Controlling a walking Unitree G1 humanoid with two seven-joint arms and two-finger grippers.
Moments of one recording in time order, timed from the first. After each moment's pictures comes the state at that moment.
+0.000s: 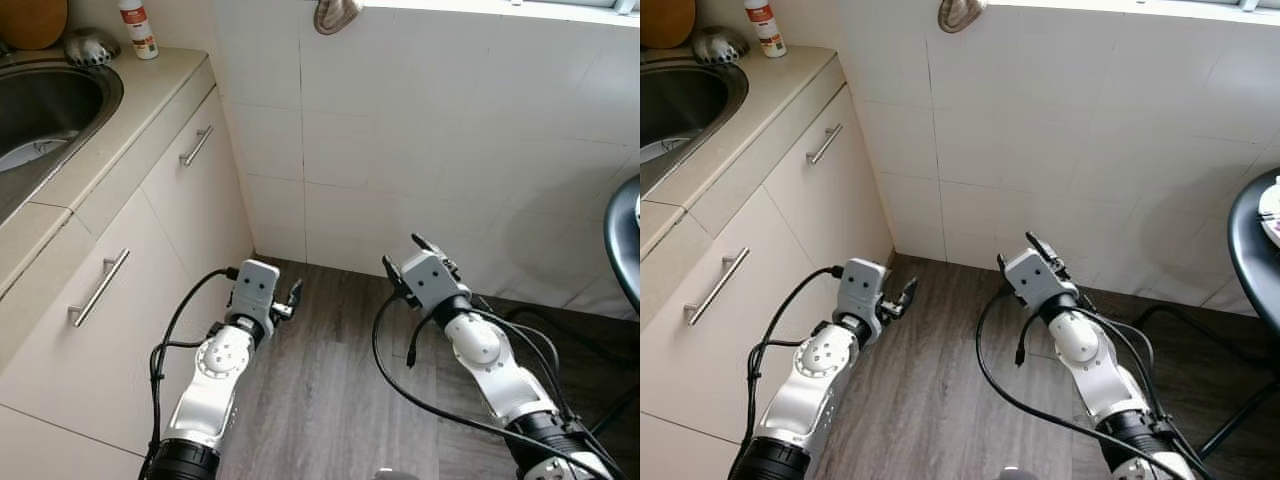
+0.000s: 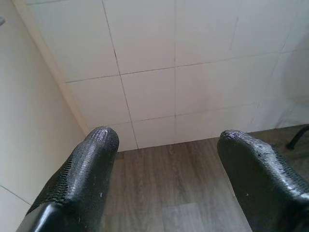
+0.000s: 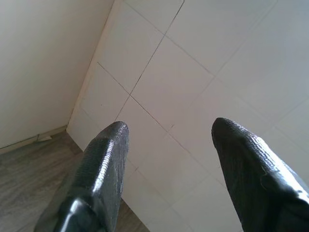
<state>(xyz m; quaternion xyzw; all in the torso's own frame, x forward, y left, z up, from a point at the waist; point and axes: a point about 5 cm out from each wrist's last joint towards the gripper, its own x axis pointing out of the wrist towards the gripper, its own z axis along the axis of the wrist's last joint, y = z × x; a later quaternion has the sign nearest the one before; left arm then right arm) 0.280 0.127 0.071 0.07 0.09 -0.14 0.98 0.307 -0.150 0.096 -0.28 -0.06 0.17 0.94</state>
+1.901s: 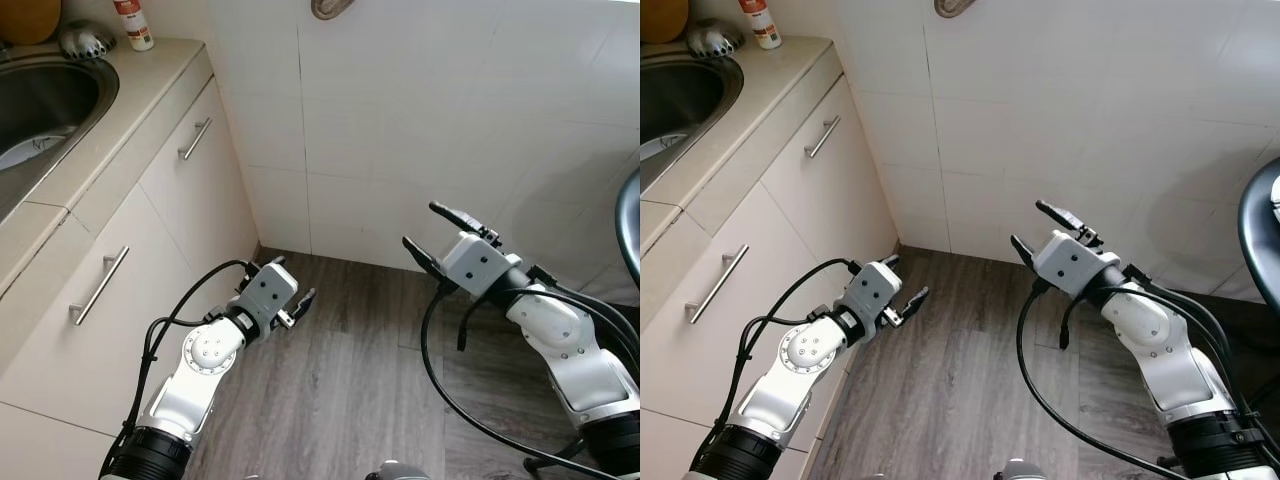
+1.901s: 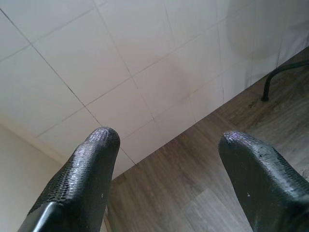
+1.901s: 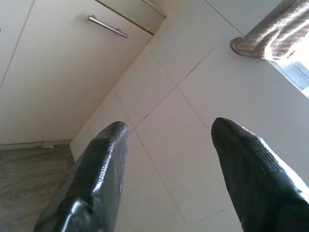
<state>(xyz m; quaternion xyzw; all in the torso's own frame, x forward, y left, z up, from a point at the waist) 0.280 0.130 0.088 0.22 0.04 -0.29 0.93 0.286 -0.180 0.169 -0.38 -0.15 0.27 0.88</state>
